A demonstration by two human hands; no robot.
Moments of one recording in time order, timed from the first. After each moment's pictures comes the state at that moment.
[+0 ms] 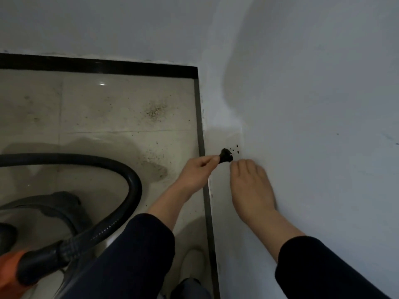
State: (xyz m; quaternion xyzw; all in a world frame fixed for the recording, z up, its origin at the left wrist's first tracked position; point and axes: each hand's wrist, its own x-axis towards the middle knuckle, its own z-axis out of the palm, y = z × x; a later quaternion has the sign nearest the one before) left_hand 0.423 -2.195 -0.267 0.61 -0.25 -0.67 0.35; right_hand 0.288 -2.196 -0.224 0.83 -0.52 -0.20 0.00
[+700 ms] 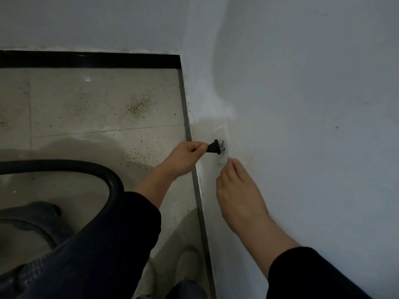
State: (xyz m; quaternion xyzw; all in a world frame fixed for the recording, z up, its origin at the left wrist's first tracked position) left_hand 0.419 -2.245 -0.307 0.60 -0.42 -0.63 0.26; right_hand 0.282 -2.204 -0.214 0.84 -0.29 -0.45 0.05
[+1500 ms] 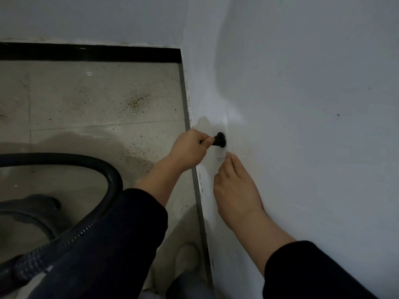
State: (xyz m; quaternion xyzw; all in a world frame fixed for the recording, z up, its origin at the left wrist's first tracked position) left_hand 0.406 -2.254 -0.291 0.65 -0.51 -0.53 0.18; right_hand 0.282 -2.199 -0.221 0.84 -0.28 -0.45 0.07
